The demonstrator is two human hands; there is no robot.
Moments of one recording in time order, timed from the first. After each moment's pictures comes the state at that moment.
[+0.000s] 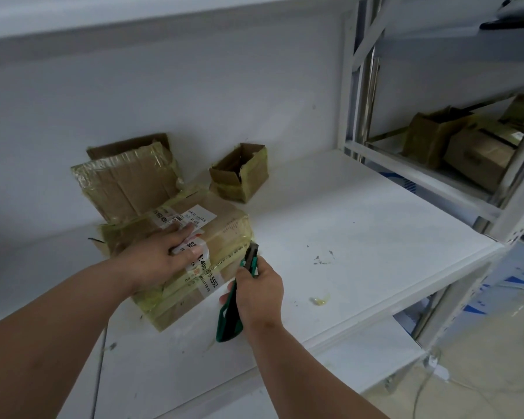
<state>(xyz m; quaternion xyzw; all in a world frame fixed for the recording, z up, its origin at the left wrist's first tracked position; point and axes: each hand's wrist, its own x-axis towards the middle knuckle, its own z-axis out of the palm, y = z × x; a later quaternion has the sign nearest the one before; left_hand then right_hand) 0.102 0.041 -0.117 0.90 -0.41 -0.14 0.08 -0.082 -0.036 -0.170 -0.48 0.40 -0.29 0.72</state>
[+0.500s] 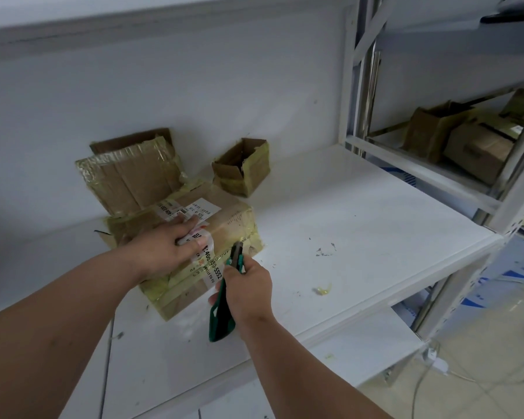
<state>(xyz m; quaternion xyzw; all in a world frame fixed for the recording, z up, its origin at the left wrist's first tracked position) 0.098 0.040 -0.114 0.90 -0.41 -0.15 0.08 -0.077 -0.019 -0.169 -0.47 0.36 -0.25 0.76</state>
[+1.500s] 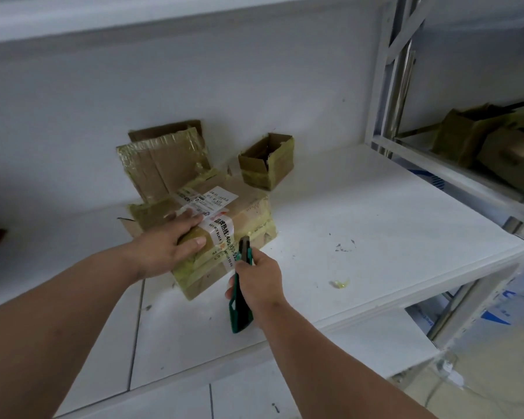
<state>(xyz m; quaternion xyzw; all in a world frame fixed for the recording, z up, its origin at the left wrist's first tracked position) 0.076 0.086 -0.096 0.88 -0.43 -0.16 0.12 -0.073 -0.013 -0.170 -0.52 0.36 -0.19 0.75</state>
